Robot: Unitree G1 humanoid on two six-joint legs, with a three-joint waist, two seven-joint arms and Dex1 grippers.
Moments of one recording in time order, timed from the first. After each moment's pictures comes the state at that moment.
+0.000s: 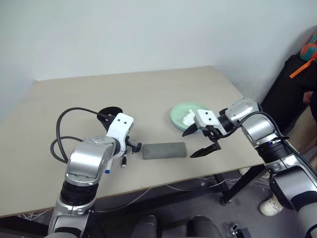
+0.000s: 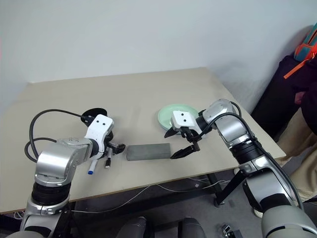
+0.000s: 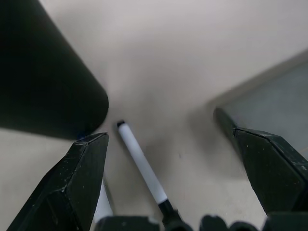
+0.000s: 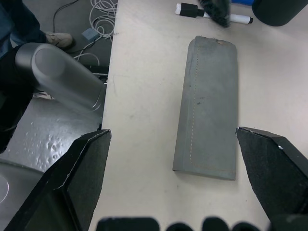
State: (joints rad) left arm -0.45 0.46 -0.05 -0.47 -0.06 1.61 -0.39; right arm -0.88 -0.55 0.43 0.29 0.08 0.26 1.57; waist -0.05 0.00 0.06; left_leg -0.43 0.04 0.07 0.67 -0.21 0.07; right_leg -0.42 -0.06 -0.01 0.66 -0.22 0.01
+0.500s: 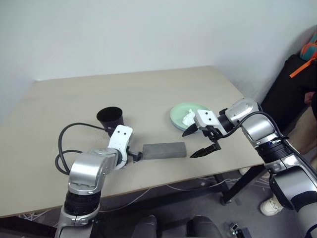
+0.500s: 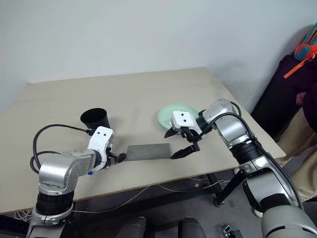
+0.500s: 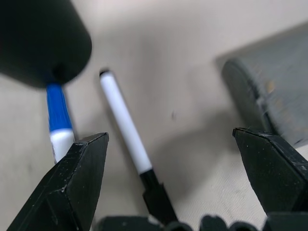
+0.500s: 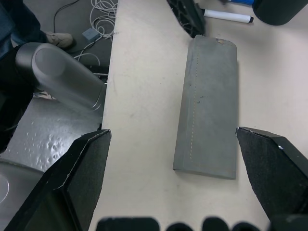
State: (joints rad) left arm -0.35 0.38 0.02 -0.46 -0.18 1.61 -0.21; right arm -0.88 -0.55 0.43 0.29 0.08 0.26 1.57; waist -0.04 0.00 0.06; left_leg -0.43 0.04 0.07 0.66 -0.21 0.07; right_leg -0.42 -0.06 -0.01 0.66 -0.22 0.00
